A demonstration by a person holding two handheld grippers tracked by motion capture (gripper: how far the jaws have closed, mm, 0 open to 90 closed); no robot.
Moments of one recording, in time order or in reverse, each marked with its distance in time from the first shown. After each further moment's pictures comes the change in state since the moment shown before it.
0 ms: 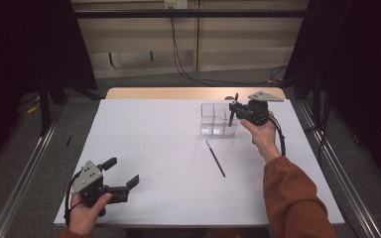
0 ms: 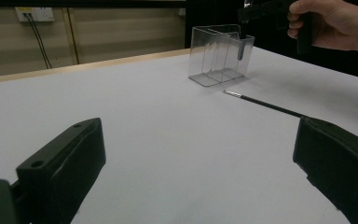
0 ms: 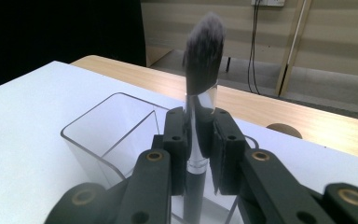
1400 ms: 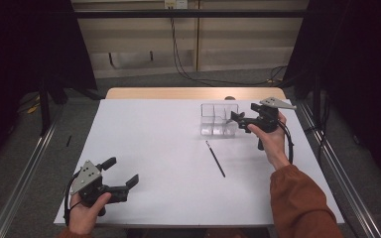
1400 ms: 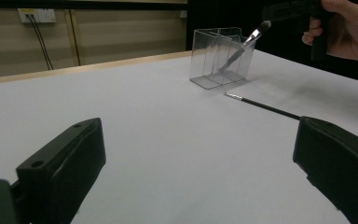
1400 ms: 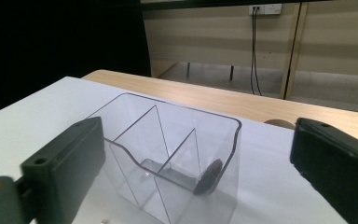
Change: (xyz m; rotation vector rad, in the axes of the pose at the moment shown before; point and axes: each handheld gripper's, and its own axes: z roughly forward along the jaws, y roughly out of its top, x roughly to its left) left arm 0.001 0.000 -0.001 -0.008 0.005 -0.006; right arm -0.006 -0.012 -0.029 -0.063 0.012 0.060
